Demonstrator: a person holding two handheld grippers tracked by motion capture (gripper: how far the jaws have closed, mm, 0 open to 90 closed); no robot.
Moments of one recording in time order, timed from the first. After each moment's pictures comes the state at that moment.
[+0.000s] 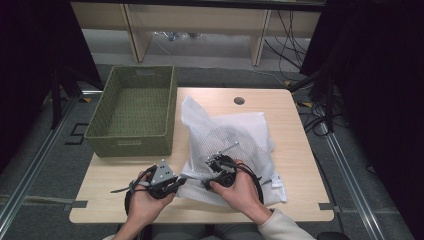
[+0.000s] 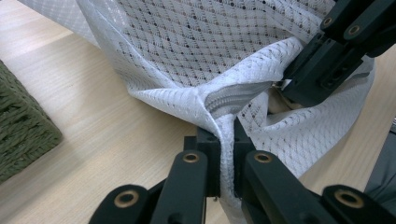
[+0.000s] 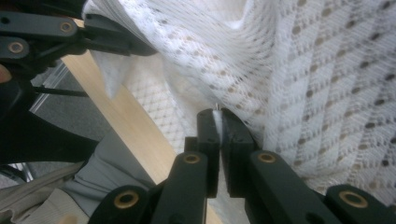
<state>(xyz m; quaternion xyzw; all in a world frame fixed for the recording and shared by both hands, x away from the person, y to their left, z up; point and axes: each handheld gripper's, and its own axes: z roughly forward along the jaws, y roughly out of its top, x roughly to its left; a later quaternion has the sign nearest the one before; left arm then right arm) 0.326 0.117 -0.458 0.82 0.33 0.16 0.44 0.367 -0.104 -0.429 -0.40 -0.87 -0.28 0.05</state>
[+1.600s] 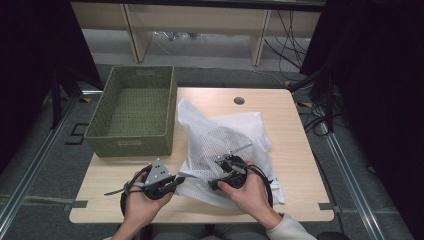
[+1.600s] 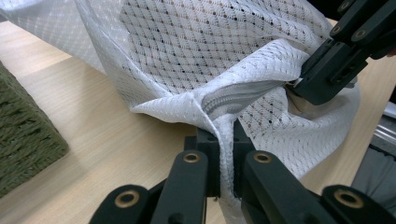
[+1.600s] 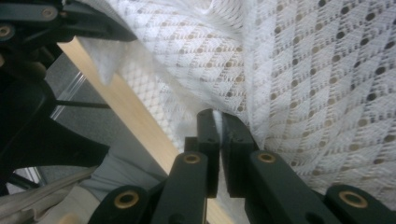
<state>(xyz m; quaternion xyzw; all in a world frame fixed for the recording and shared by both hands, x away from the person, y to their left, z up) 0.316 0.119 -0.446 0.79 0.34 0.17 0.47 0.356 -0.124 -0.416 -0.43 -0.85 -0.30 0.06</state>
